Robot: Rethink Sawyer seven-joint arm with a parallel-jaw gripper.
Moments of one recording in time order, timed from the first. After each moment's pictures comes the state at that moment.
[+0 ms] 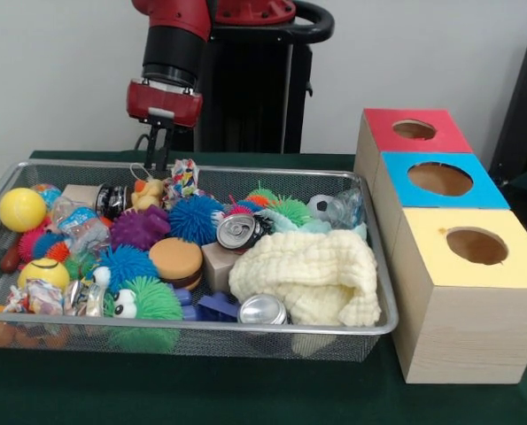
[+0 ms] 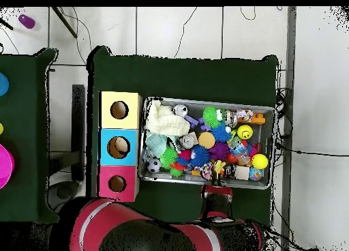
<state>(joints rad) -0.02 -0.10 -0.76 1.88 -0.53 -1.02 2.37</state>
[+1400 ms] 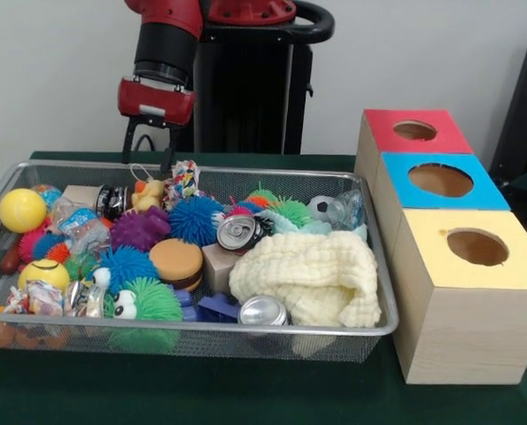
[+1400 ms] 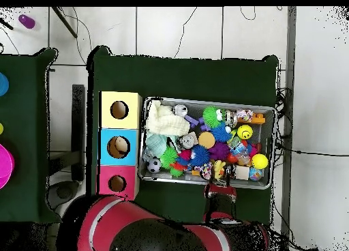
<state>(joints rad) -0.06 -0.09 -0.76 1.88 -0.52 -1.07 2.37</state>
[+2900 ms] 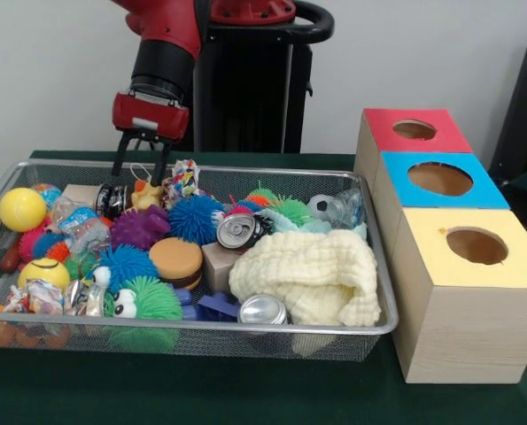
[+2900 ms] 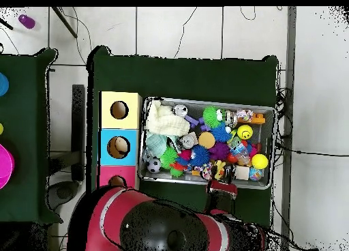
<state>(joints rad) -0.07 0.01 -0.76 1.89 -0.34 -1.21 2.37</state>
